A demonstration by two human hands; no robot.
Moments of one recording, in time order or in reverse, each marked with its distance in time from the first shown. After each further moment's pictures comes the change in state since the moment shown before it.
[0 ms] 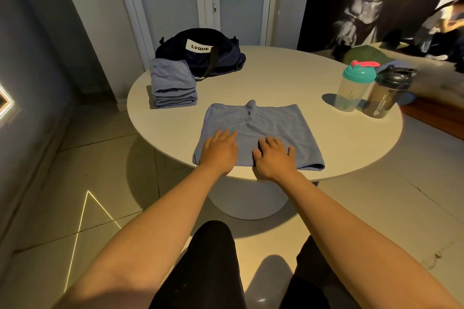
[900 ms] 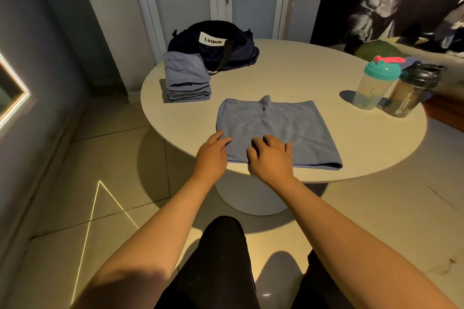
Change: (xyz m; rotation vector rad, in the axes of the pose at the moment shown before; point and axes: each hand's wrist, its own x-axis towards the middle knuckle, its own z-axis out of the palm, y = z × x) left_hand -0.044 -0.051 0.001 -0.390 0.253 -0.054; right_hand -0.010 -0.045 0.029 0.012 0.252 -0.126
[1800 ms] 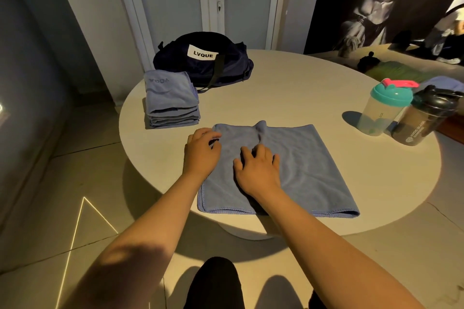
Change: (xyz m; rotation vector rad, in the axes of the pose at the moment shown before) left_hand 0.132 -0.016 0.010 -0.094 0.127 -0.051; right_hand 0.094 -0.008 0.017 -0.003 -0.168 0.080
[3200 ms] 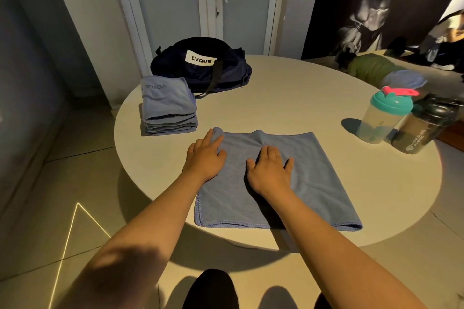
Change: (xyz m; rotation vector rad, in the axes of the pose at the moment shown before) left_hand 0.030 -0.009 0.015 0.437 -0.327 -0.006; right_hand 0.027 0.025 -0.011 -0.023 -0.098 0.186
